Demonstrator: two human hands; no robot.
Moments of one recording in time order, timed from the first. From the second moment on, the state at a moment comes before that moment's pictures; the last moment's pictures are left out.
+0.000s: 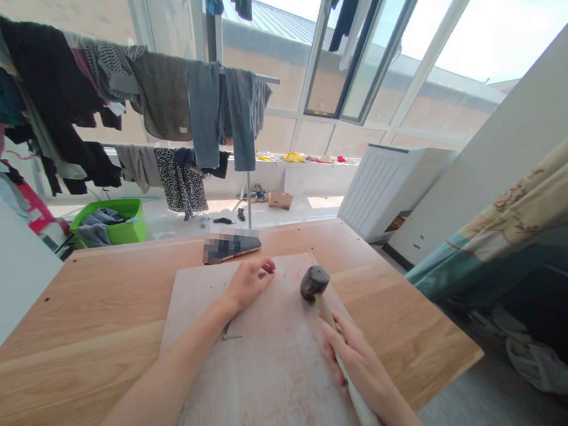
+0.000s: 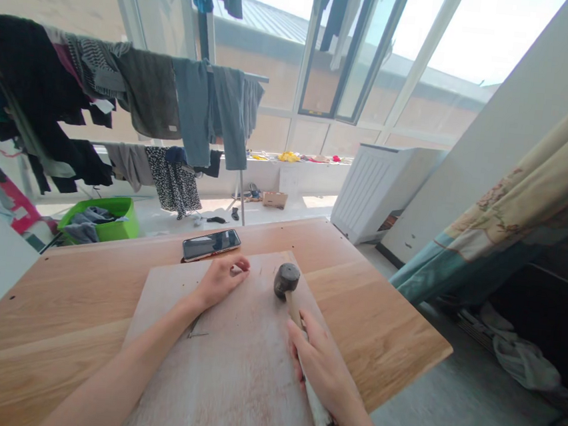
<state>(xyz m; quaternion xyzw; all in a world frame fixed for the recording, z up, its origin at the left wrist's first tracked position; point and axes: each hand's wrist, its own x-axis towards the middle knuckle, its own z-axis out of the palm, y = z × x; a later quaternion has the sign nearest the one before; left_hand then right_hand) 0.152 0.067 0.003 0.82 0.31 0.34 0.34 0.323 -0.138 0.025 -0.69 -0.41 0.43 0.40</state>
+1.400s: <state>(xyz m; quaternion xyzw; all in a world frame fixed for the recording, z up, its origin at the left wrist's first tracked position) 0.100 0.036 0.077 0.91 0.38 -0.12 0.15 0.290 -0.140 0.001 -0.66 -0.44 0.45 0.41</state>
